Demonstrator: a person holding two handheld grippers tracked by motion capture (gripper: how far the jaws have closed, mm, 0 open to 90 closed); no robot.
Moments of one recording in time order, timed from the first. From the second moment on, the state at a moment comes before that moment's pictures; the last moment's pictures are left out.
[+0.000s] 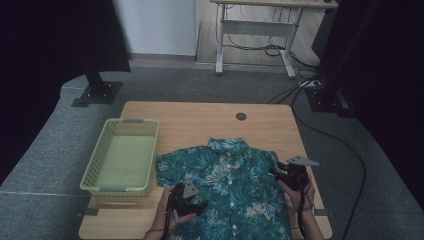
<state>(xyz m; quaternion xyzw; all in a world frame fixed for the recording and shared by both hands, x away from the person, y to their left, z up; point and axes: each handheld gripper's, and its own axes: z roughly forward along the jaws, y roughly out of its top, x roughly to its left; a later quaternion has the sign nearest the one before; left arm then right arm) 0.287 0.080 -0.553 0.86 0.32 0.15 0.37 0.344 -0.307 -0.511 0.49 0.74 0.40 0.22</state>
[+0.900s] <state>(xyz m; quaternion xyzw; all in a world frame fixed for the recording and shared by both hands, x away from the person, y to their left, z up) 0.287 0.080 -0.553 0.86 0.33 0.15 0.37 0.331 -0.325 -0.510 0.53 0.75 0.31 0.24</state>
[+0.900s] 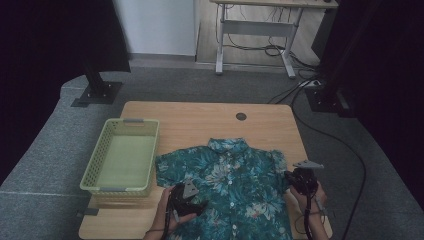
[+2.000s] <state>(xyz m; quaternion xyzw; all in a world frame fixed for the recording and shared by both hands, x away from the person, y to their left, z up) 0.287 0.080 -0.553 0.86 0.32 0.15 0.37 0.321 -0.258 -0.516 0.43 0.79 0.41 0.16</state>
